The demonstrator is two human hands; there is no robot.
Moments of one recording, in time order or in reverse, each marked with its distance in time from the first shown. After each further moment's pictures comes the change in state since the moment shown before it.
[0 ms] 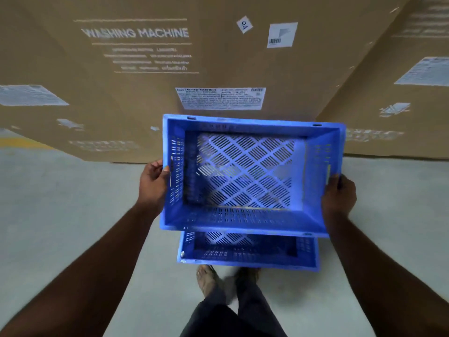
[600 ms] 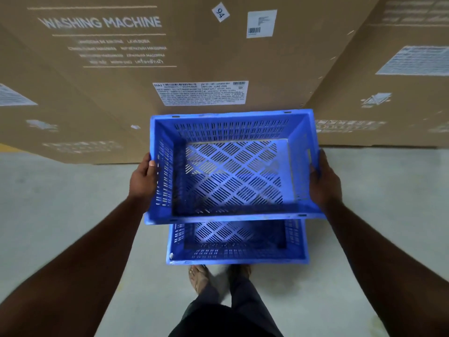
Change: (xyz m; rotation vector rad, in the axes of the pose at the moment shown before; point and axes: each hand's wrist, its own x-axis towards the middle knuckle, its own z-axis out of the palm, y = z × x) left_hand 0.045 -0.043 0.002 0.182 -0.071 -0.008; right_hand 0.013 -0.018 -0.021 -0.143 -0.356 -0.108
